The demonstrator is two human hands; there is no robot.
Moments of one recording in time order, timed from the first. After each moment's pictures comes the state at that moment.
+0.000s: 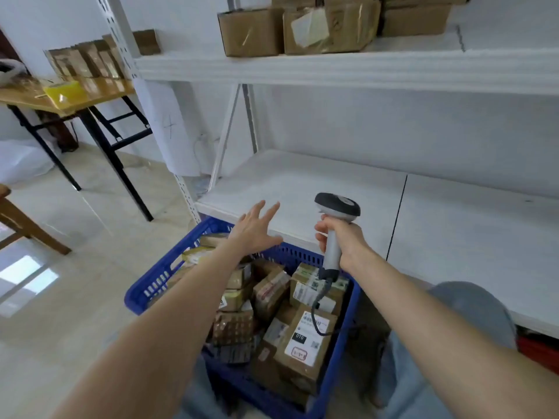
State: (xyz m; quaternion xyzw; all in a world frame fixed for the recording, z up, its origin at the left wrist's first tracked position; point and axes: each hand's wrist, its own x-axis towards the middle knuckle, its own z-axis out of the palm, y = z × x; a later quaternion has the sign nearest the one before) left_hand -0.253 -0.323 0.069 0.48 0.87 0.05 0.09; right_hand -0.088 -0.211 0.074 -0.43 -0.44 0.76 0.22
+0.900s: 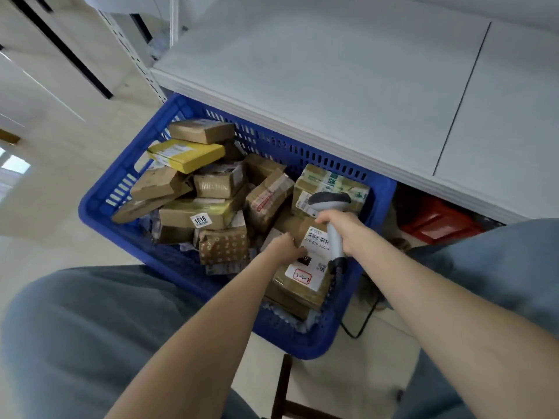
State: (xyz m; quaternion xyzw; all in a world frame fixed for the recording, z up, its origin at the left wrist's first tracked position) left_hand -0.193 -0.323 -0.187 0.25 0.85 0.08 0.46; right_hand -0.115 -0.211 -0.131 -0.61 -0.45 0.65 -0.07
